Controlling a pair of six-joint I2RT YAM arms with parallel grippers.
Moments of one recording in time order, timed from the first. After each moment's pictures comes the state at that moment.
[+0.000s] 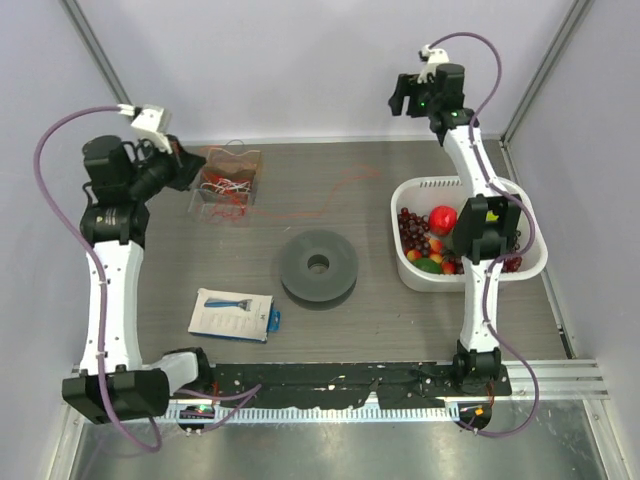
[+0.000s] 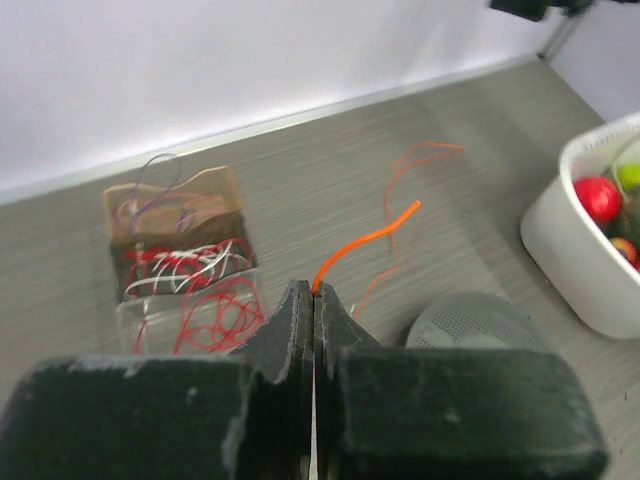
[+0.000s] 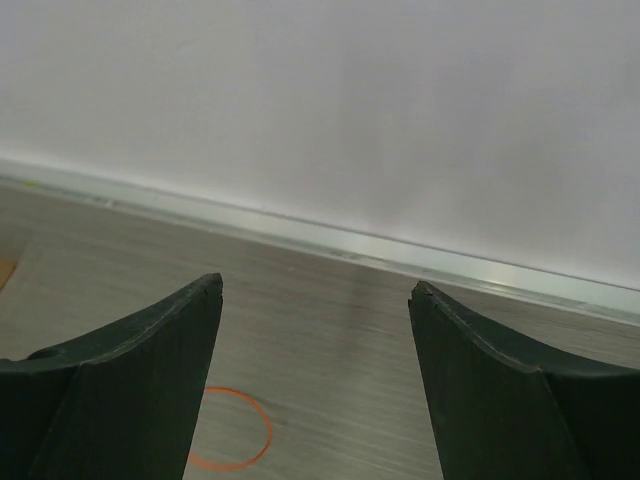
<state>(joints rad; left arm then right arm) 0.20 1.14 1.35 -0.43 0.62 -0.02 0.06 2.33 2.35 -0.28 -0.21 0.07</state>
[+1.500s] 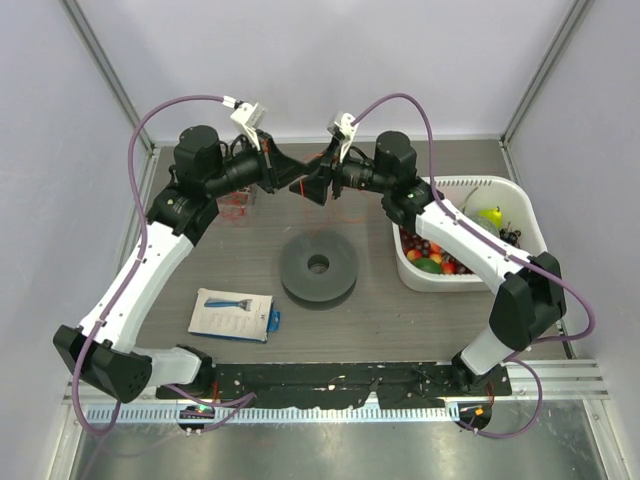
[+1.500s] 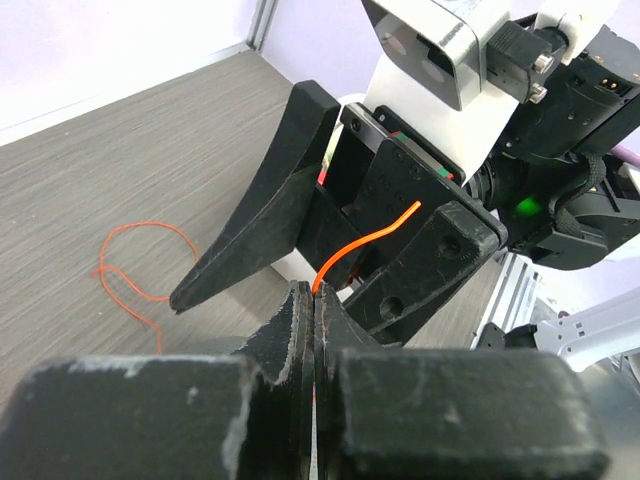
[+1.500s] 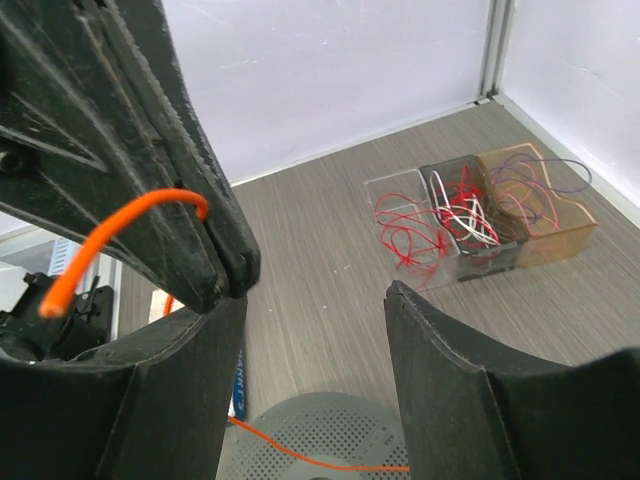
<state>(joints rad) -0.42 1.29 1.42 -0.24 0.57 -0.33 0.59 1.58 1.36 0.24 -0.70 0.15</state>
